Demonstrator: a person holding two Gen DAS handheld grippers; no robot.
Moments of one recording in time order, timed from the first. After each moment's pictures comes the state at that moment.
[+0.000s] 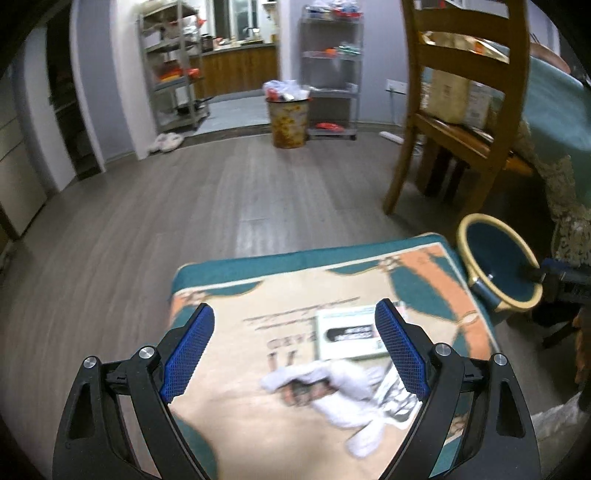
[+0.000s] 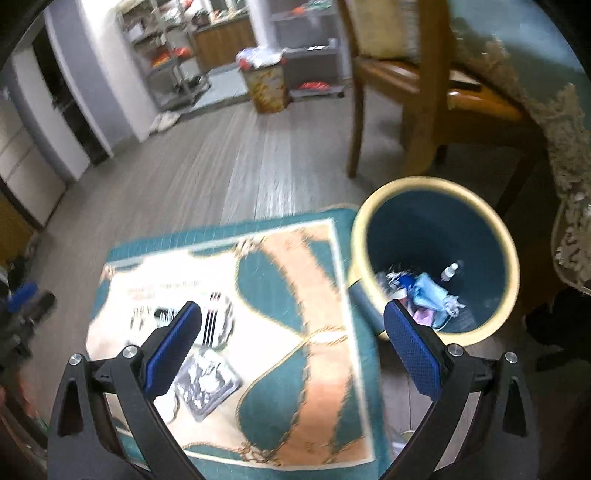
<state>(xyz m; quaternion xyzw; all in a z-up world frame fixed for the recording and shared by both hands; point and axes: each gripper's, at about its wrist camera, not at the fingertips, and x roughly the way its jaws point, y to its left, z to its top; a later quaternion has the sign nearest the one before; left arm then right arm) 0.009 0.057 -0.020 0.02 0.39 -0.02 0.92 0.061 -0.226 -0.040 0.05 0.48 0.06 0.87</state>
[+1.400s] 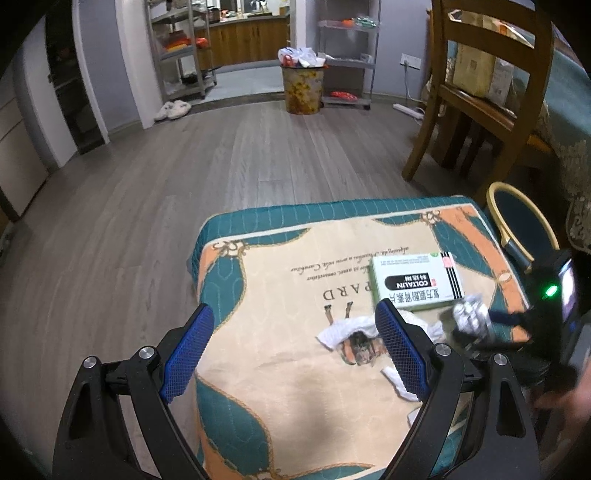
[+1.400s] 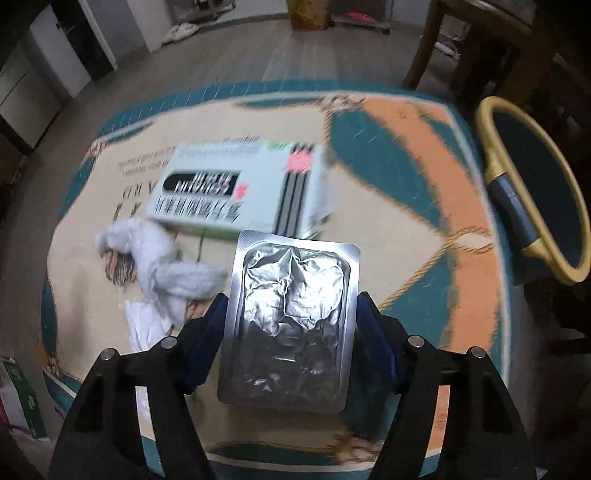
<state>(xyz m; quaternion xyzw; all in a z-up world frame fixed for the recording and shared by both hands) 0.002 0.113 -0.064 0.02 0.45 -0.02 0.89 0.034 -0.110 -0.155 -0.02 0.58 0.08 0.81</state>
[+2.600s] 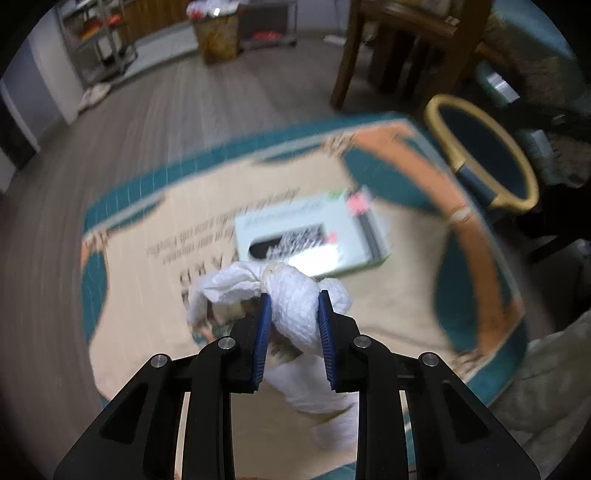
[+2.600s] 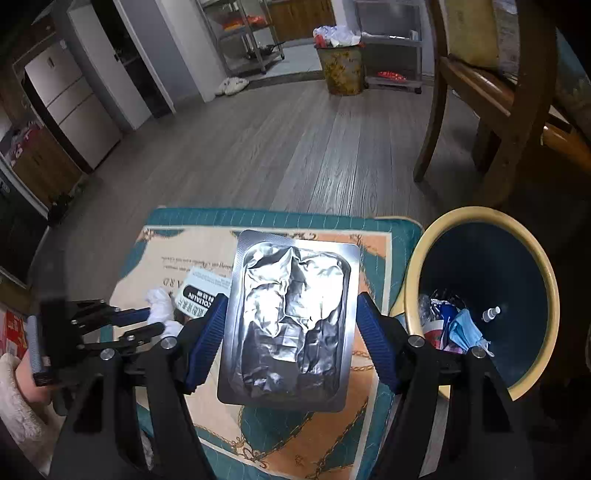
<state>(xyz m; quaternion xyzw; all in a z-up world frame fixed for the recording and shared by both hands) 0.033 -0.007 -0.106 0.07 0.53 -0.13 0.83 0.107 -0.229 -0.036 0.02 0.50 0.20 0.84</state>
